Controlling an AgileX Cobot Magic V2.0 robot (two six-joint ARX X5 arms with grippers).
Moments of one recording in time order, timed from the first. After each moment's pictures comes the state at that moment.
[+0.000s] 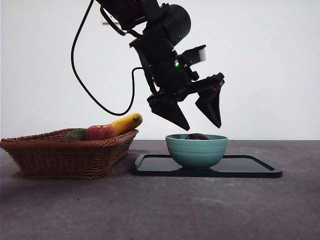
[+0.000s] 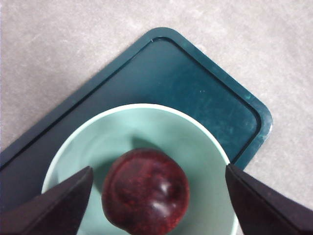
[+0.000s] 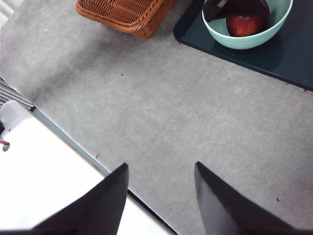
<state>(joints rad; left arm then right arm) -0.71 2.09 1.70 -0.44 0.16 0.07 0.48 0.62 0.86 -0.98 -0.37 0.19</state>
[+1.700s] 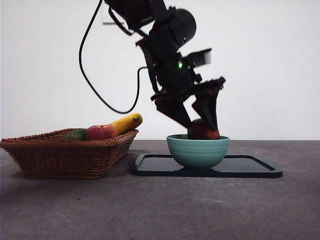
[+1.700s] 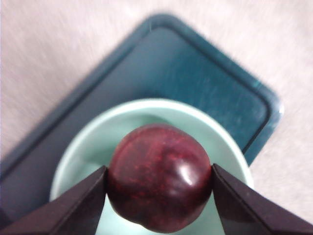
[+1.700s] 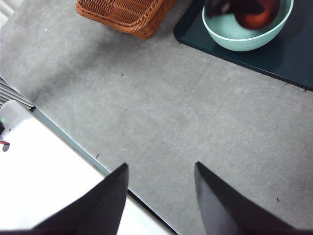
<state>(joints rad) -0.71 2.14 1.83 -0.58 0.14 0.14 0.48 0.62 0.86 -0.98 -0.37 0.19</state>
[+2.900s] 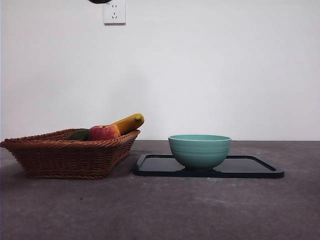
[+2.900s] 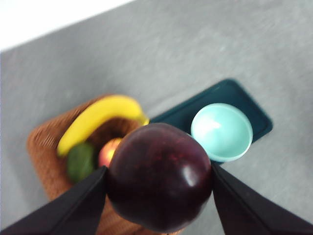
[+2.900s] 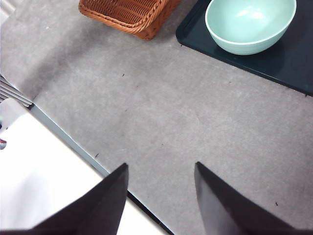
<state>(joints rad) -0.41 1.62 2.13 -1.25 0.14 0.11 0.48 0.62 0.86 -0.98 -0.36 0.16</state>
